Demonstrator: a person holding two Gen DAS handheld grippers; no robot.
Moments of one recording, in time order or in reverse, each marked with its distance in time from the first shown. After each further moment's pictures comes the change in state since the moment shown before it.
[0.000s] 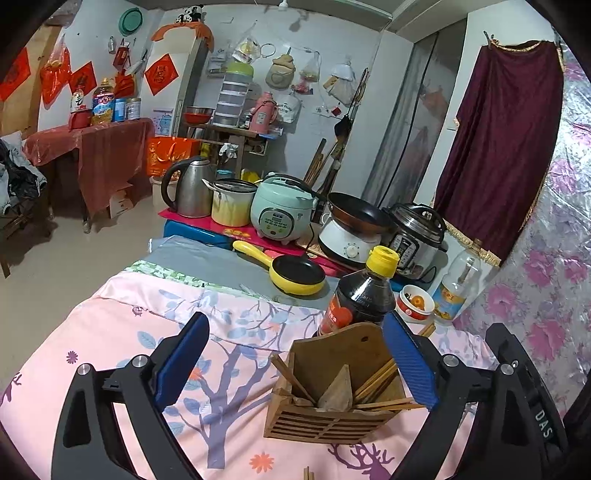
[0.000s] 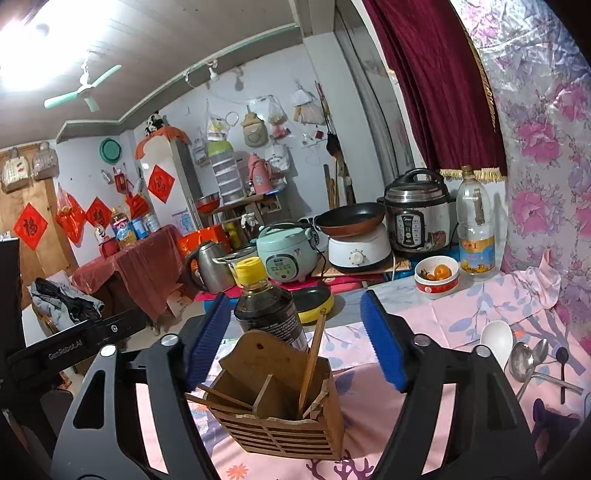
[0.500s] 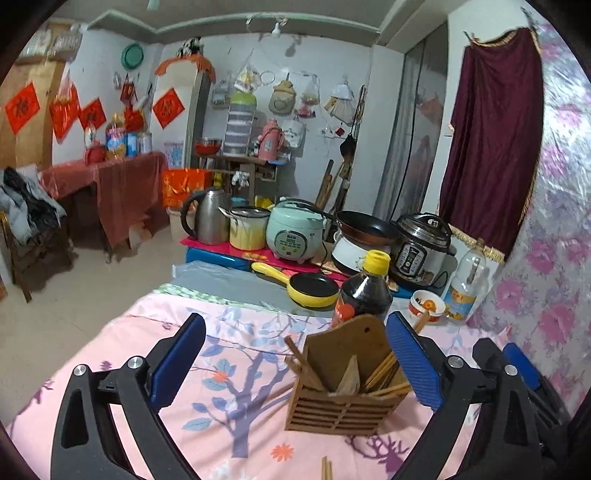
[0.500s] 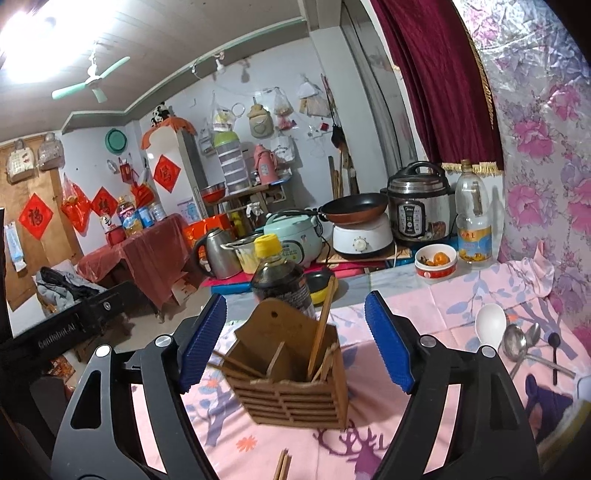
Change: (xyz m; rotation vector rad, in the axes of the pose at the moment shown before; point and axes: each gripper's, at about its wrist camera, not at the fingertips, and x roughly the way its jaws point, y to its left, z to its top) left arm -0.061 -0.018 -0.026 0.105 -0.110 0.103; right arm -0.042 0.010 -0.017 -0.014 0.038 0.014
